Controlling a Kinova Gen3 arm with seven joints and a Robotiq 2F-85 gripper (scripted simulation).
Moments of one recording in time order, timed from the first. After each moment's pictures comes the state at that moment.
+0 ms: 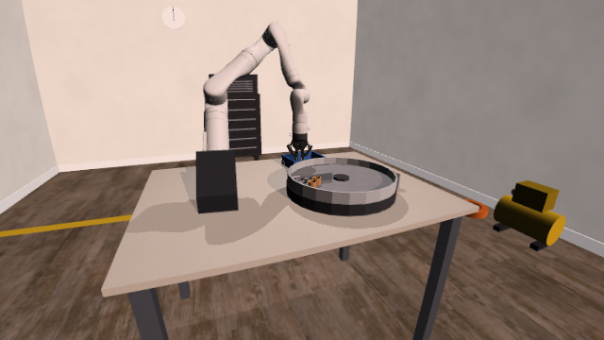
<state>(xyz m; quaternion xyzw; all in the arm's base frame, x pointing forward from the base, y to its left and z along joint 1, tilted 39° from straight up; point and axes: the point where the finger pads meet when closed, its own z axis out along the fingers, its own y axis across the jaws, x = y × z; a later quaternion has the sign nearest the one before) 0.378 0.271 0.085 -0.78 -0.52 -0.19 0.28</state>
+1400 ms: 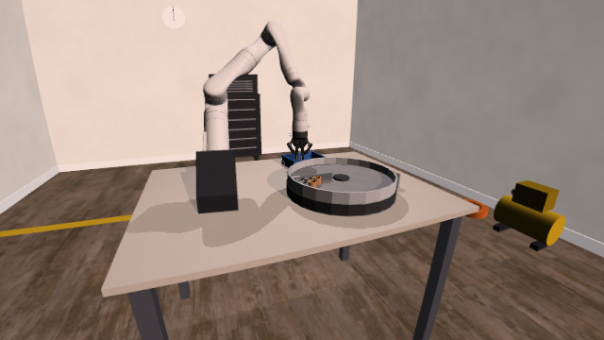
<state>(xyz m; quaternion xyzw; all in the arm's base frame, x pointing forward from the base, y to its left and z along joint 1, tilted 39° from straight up) 0.378 0.265 0.093 -0.78 -0.52 -0.19 0.28</state>
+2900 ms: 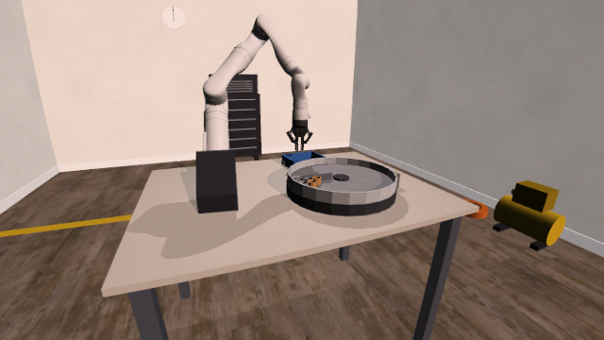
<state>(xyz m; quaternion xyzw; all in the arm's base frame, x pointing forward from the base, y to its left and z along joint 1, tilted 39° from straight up) 0.376 0.228 0.135 -0.78 -0.52 -0.18 0.28</state>
